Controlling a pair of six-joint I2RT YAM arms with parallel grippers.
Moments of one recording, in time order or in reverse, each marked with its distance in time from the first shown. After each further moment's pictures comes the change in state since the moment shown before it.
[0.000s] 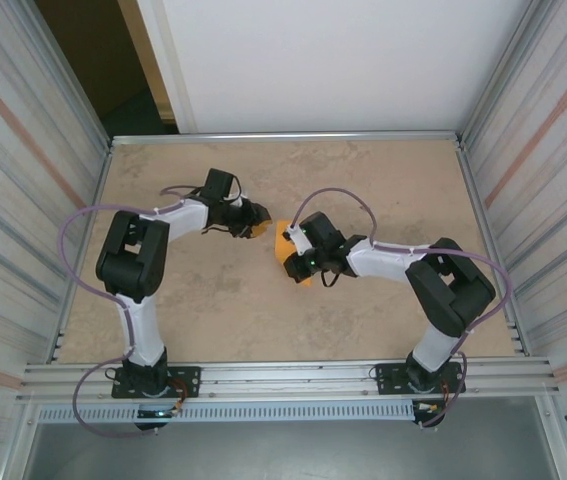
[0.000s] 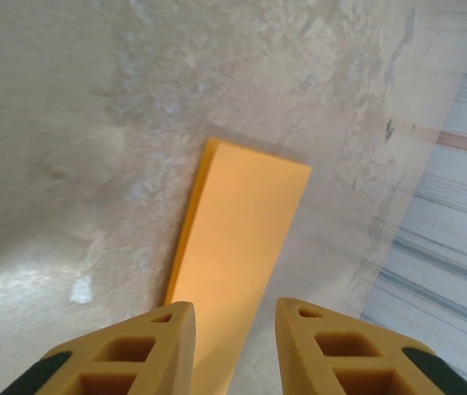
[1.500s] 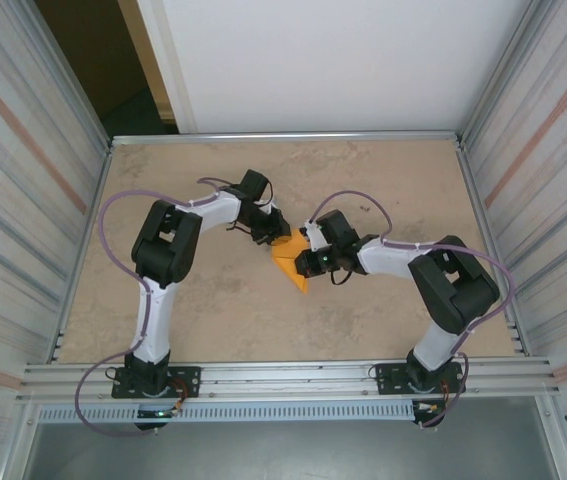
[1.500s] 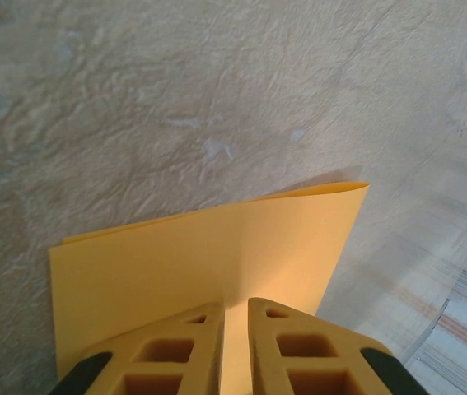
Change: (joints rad) left arm -0.126 0.240 0.283 -0.273 -0.043 0.200; right arm -0.110 0.003 -0.057 0.045 -0.107 0.138
